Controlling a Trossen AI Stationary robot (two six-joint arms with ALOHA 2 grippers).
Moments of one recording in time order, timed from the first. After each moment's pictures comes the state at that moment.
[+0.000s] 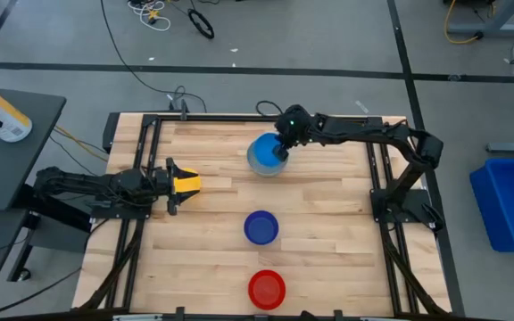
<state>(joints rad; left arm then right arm) -0.10 0.13 0.01 0.07 -0.29 -0.07 -0.45 1.69 1.20 -0.35 0.02 0.04</state>
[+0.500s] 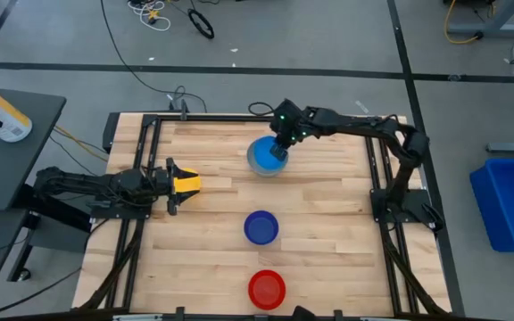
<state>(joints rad) -0.10 0.13 0.01 0.07 -0.29 -0.07 -0.47 1.82 1.39 -0.58 -0.05 0.00</state>
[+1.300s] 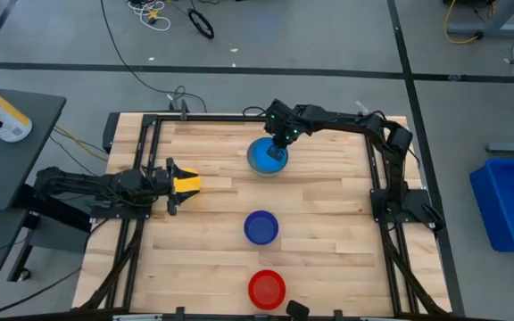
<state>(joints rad) -0.10 0.13 0.01 0.07 -0.29 -0.07 -0.49 1.96 1.50 -0.69 -0.05 -0.06</state>
